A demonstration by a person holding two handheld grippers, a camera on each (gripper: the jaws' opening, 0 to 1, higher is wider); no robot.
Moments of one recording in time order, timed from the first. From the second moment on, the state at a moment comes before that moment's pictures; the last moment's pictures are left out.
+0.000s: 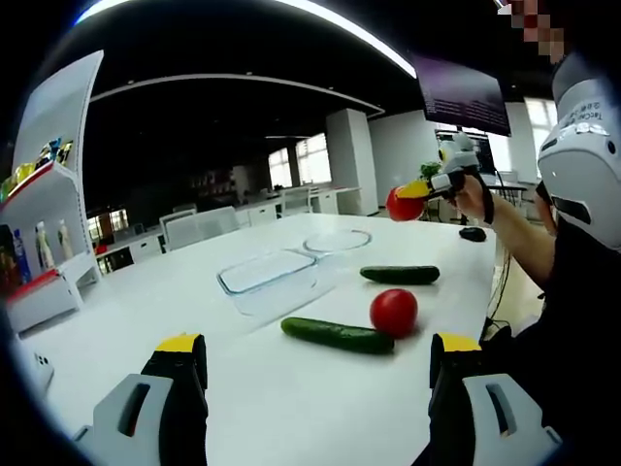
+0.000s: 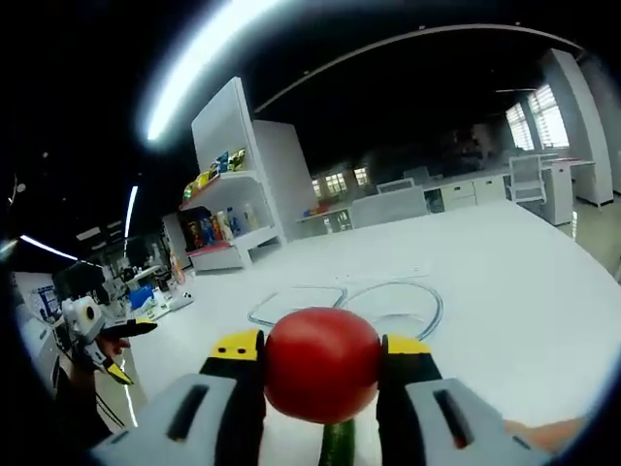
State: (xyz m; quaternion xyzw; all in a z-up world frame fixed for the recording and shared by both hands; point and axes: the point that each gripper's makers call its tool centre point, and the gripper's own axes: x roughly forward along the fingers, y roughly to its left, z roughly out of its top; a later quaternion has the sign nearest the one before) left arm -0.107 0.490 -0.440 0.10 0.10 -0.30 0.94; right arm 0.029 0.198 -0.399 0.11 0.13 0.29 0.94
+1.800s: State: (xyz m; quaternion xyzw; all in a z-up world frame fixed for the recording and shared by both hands) left arm -0.108 0.512 -0.438 0.10 0.10 -0.27 0.95; right arm 0.219 0.220 -0.477 0.19 0.18 0.23 0.94
